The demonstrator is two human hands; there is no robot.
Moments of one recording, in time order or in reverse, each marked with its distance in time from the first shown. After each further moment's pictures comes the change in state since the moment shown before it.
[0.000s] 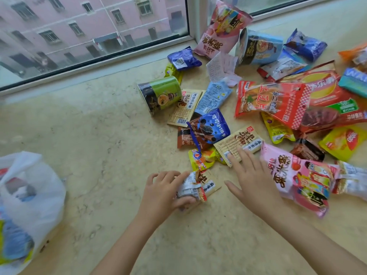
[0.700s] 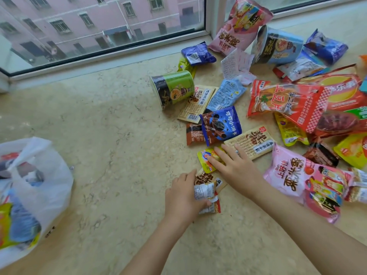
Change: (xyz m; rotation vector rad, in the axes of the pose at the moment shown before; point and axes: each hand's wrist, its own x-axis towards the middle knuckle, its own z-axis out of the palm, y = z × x) left_hand 0.003 0.049 0.000 -0.287 -0.264 -0.449; right_hand 0.047 -0.014 0.032 -0.168 0.080 -0.465
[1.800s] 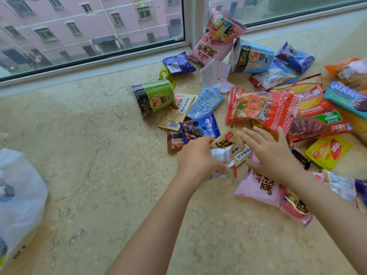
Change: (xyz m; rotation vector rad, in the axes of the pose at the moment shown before) left_hand 0.048 0.124 -0.064 -0.098 0.002 0.088; right_hand -0.033 0.107 -0.063 0.004 -0.173 0.297
